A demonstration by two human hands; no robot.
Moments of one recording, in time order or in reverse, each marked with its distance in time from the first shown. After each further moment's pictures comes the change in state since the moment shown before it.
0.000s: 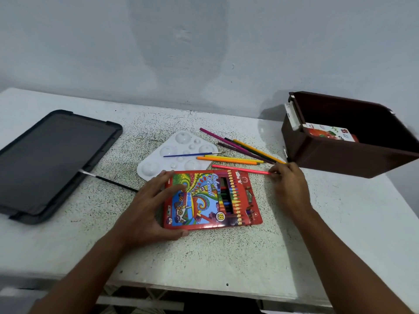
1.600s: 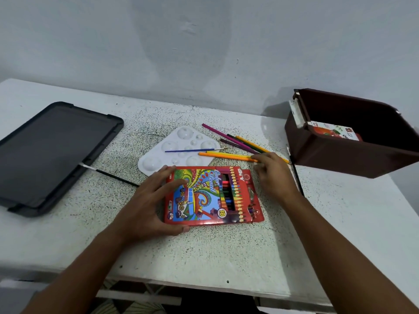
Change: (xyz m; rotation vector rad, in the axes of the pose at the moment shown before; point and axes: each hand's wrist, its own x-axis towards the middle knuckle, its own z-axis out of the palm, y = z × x) left_hand -0.001 -0.001 0.000 -0.003 -0.009 -0.024; right_hand 0.016 -0.032 0.009 0.086 -0.182 -0.143
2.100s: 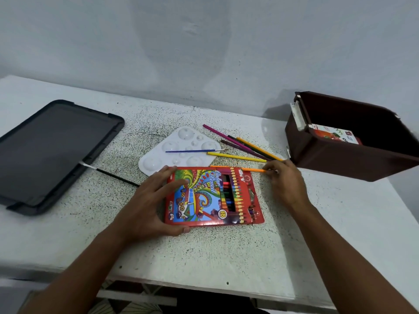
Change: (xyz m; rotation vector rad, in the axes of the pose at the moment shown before) left_hand 0.000 -0.001 0.001 0.002 0.016 0.014; right_hand -0.011 0.016 -0.008 -0.045 0.100 0.125
